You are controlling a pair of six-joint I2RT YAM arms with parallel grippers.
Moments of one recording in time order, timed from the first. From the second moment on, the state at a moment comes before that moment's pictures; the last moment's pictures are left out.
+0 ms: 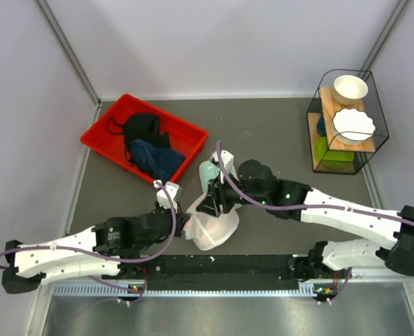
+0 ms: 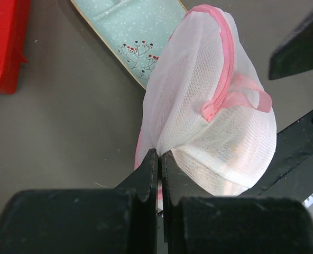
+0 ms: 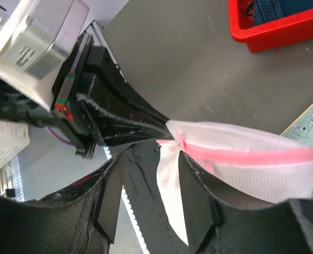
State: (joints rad) left arm -1.30 0.59 0.59 -0.58 -0.54 -0.66; right arm 1.11 1.18 0.98 -0.19 -0.19 0.50
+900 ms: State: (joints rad) left arm -1.30 0.56 0.59 -0.58 -0.52 -0.65; right arm 1.12 1.17 0.93 -0.11 -0.33 0.46
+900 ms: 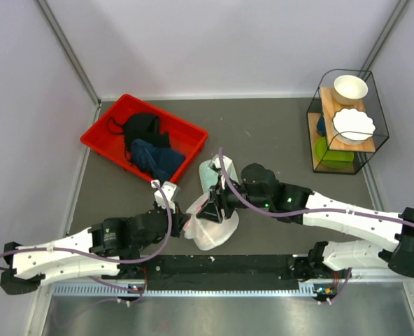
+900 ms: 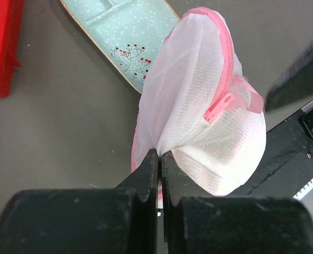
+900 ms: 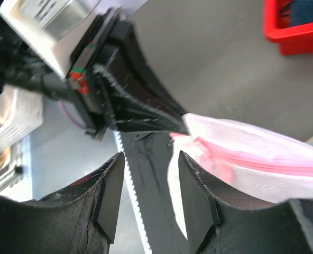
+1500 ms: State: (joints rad) left arm -1.30 0.59 0.59 -0.58 -0.52 -0.65; right arm 1.12 1.23 0.94 -0.20 -0.12 0.47
